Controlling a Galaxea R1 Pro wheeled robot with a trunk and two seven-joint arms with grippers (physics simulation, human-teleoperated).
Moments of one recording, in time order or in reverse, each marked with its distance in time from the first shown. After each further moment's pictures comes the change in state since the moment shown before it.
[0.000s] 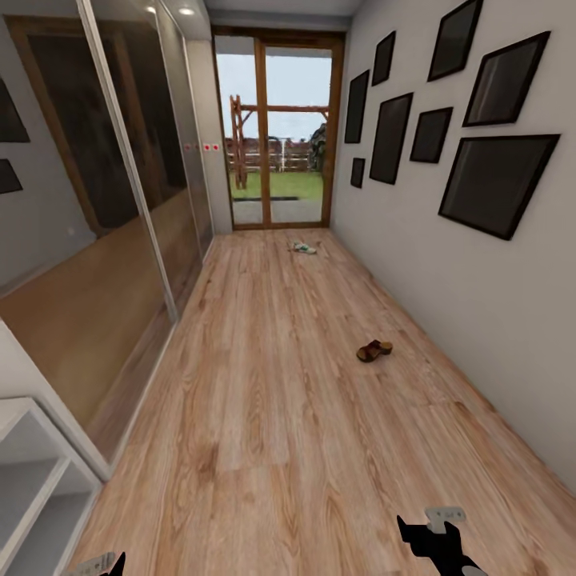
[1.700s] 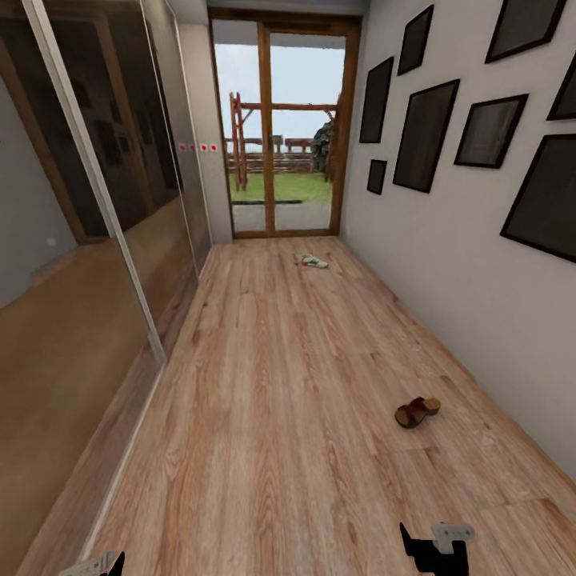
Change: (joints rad) left arm 0.000 0.002 0.002 0.000 0.001 -0.002 0.002; right arm 0.074 0.001 0.001 0.002 0.002 -0.224 0.001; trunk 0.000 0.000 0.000
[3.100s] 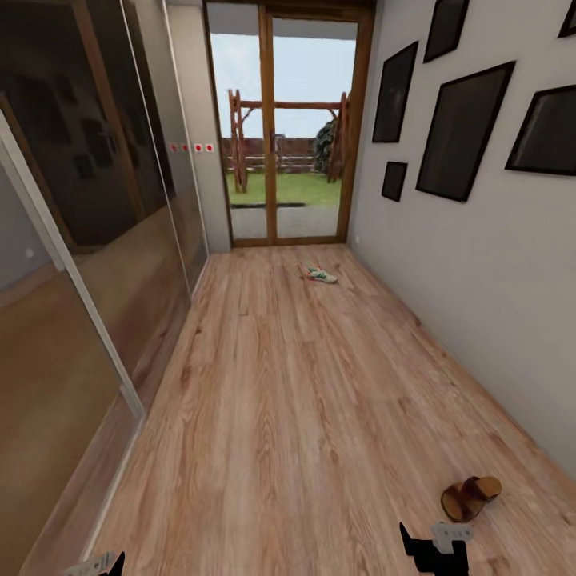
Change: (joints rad) left arm 0.000 0.000 0.000 0.000 0.000 0.000 -0.001; right arm 0.000 0.000 0.000 0.000 0.000 0.000 0.000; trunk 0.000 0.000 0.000
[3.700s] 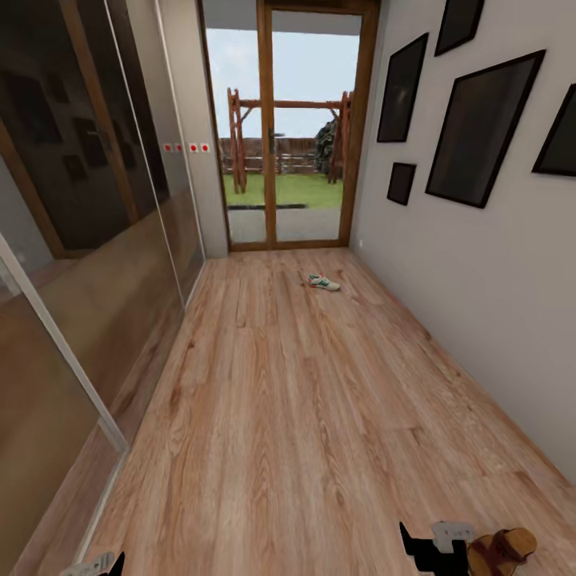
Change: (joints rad) left arm 0.000 0.000 0.000 0.000 0.000 0.000 0.000; right arm 0.000 0.000 0.000 -0.003 0.000 0.000 0.000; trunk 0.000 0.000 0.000
